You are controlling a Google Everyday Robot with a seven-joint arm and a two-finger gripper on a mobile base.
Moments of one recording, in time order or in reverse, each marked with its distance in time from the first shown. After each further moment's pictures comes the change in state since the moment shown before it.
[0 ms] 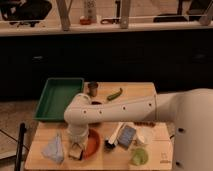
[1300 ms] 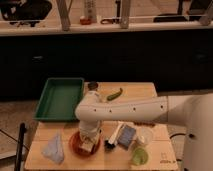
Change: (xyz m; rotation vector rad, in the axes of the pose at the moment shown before) arm 0.047 0.030 -0.012 -0.029 0.095 0.091
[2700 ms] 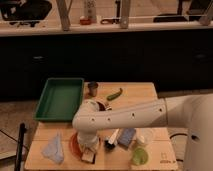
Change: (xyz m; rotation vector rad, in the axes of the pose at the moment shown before) arm -0.024 0.037 0.011 -0.048 -0.009 -0.051
